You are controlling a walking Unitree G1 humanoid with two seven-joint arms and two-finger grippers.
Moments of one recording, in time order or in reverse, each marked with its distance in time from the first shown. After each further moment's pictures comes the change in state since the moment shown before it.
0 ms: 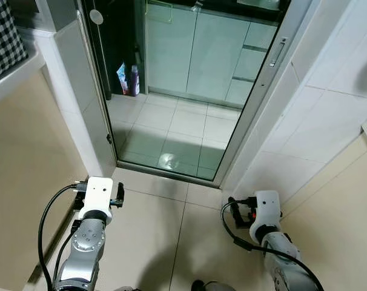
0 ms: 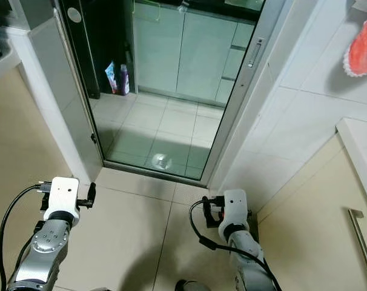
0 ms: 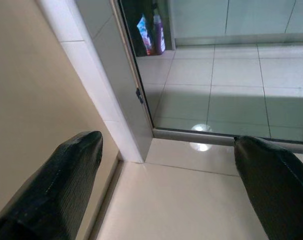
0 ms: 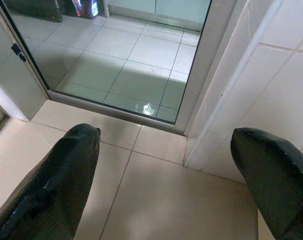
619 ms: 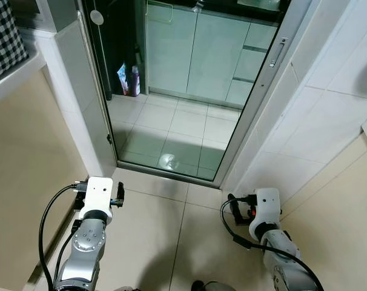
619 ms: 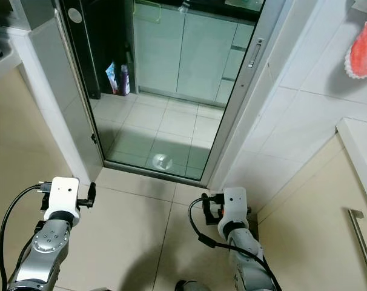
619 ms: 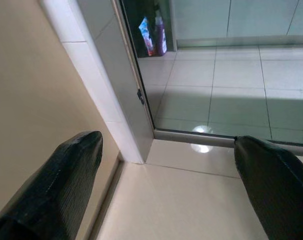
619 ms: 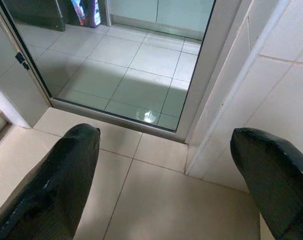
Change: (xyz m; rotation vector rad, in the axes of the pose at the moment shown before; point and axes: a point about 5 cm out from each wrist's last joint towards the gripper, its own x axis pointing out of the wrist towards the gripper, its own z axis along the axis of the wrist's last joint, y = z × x) left arm 0.000 0.000 0.000 -0.004 -0.007 0.008; right arm 0.002 0.001 0.005 0.000 -0.031 0.006
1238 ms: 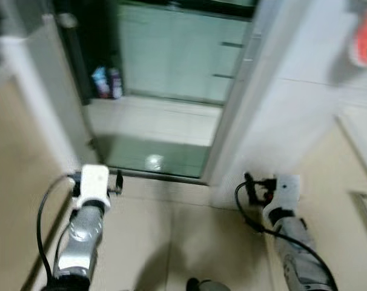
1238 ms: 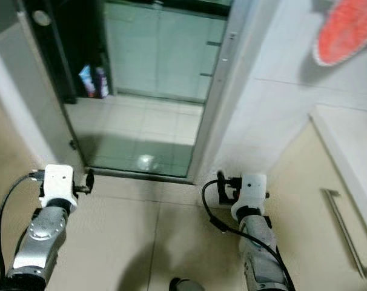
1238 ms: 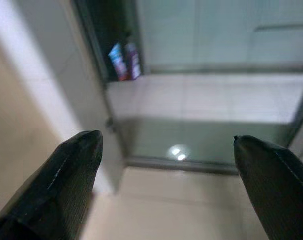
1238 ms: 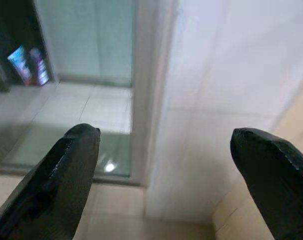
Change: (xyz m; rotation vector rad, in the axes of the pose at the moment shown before) left arm 0.016 0.013 0.026 -0.081 -0.084 0.000; right arm -0.003 -0.024 0.047 -0.001 -0.218 -0.111
